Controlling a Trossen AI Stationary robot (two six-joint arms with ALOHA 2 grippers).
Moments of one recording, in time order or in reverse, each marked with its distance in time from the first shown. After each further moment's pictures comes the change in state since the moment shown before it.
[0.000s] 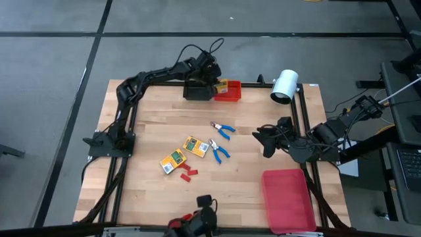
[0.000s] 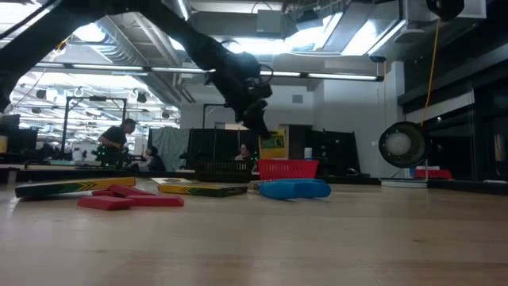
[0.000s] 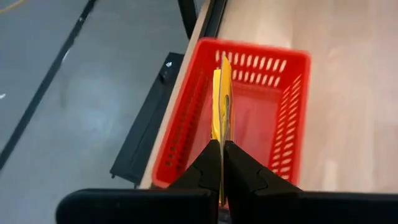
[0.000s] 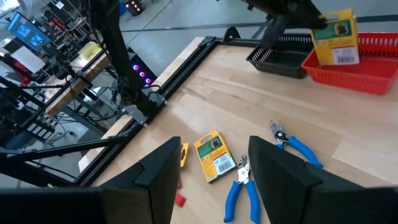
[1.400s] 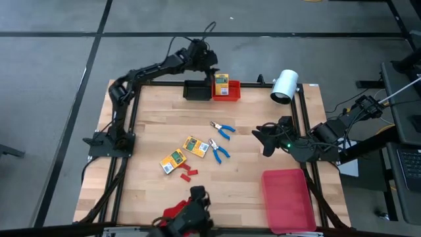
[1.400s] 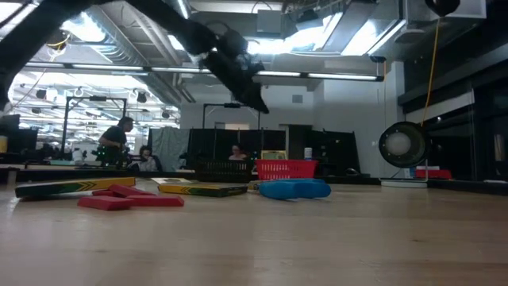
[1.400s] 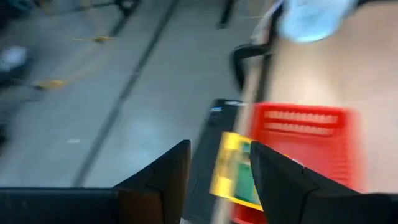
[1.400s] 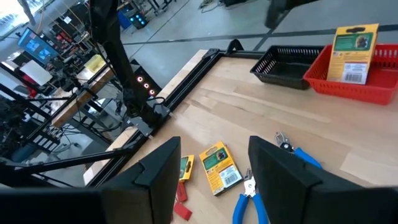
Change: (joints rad) left arm 0.060 -0.114 0.000 0.106 -0.014 0.084; right arm 0.000 0.001 0.000 0.060 0.037 -0.038
